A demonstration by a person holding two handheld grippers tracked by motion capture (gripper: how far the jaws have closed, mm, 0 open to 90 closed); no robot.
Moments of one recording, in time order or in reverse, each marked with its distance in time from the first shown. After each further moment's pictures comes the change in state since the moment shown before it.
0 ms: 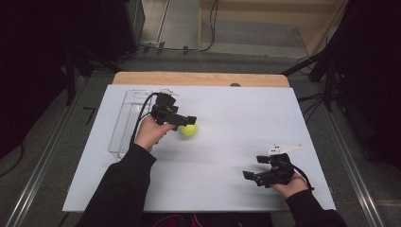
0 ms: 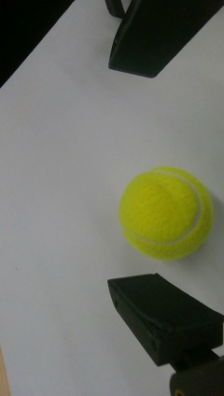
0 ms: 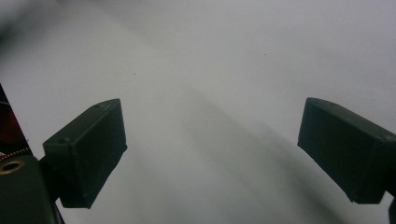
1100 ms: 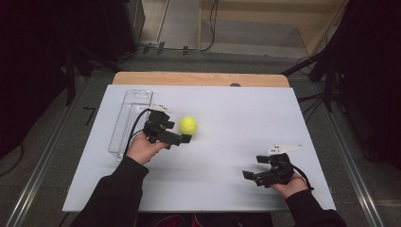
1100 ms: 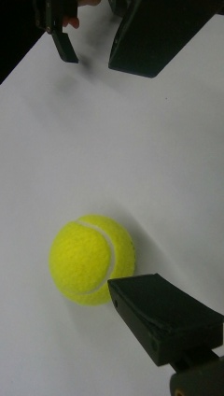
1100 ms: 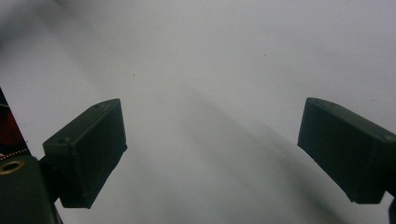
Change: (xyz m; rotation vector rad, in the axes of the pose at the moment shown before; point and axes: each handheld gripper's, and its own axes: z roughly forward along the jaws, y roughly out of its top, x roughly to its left) left arm -0.025 -0.041 -0.029 0.029 -0.054 0.017; right arm 0.000 0.000 0.001 -0.001 -0.001 -0.002
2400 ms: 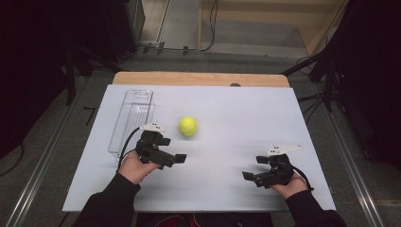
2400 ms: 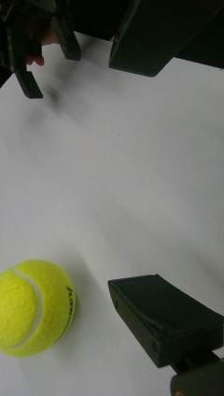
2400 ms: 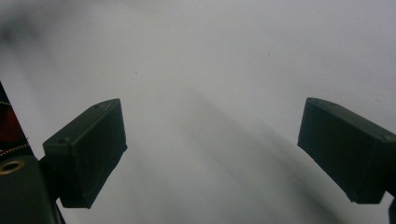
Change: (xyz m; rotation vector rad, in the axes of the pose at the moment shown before) left arm -0.024 -0.045 -0.020 -0.002 -0.054 0.006; right arm 0.002 0.000 0.000 0.004 0.000 -0.008
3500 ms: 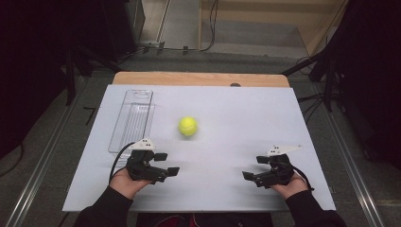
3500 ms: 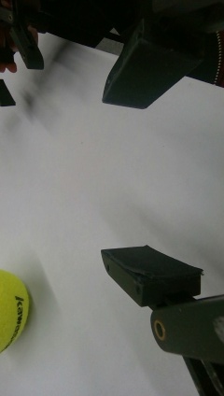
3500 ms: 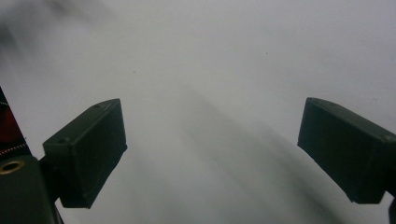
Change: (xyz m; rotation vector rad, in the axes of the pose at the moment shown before) left arm -0.012 -0.046 -0.015 -0.023 0.009 0.017; right arm 0.000 -0.001 0.000 -0.001 -0.006 0.000
